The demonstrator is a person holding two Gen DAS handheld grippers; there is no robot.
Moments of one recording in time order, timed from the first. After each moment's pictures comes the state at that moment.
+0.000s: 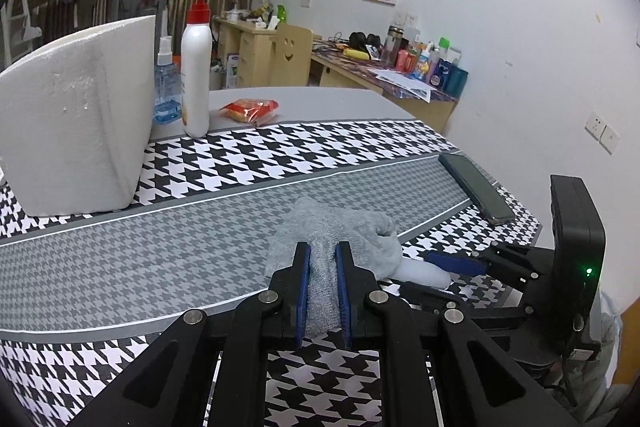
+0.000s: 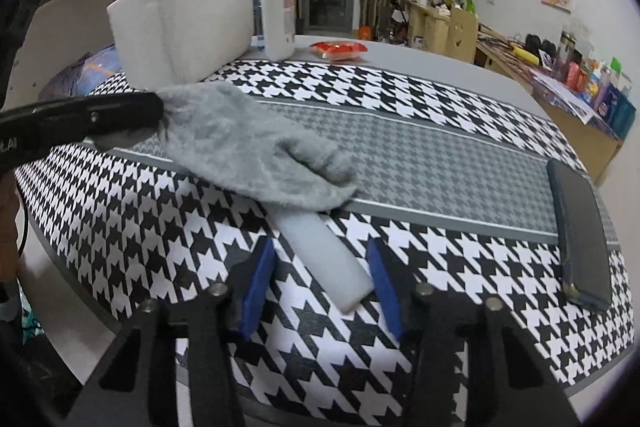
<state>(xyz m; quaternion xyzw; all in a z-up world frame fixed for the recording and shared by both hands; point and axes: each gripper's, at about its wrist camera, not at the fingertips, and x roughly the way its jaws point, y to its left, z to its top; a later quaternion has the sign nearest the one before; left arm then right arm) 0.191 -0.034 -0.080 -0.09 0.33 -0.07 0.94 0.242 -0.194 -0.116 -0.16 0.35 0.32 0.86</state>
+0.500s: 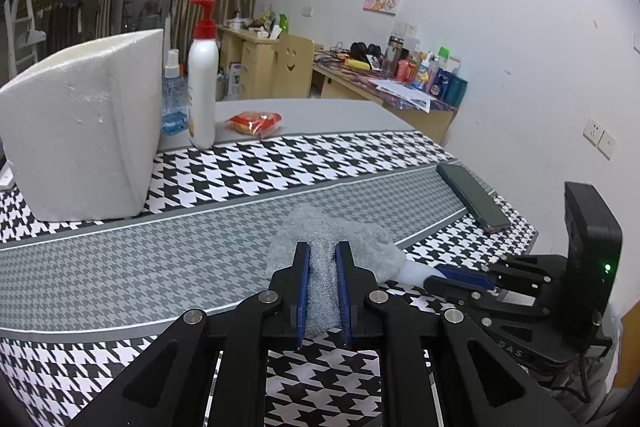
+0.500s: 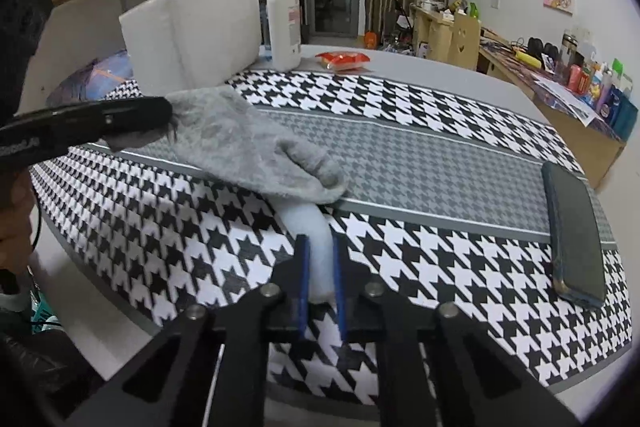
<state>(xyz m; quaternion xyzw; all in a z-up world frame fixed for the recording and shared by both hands) 0.179 -0.031 -0.065 -0.09 0.31 -0.07 0.94 0.231 -0.210 -0.102 -0.13 0.34 0.34 0.87</state>
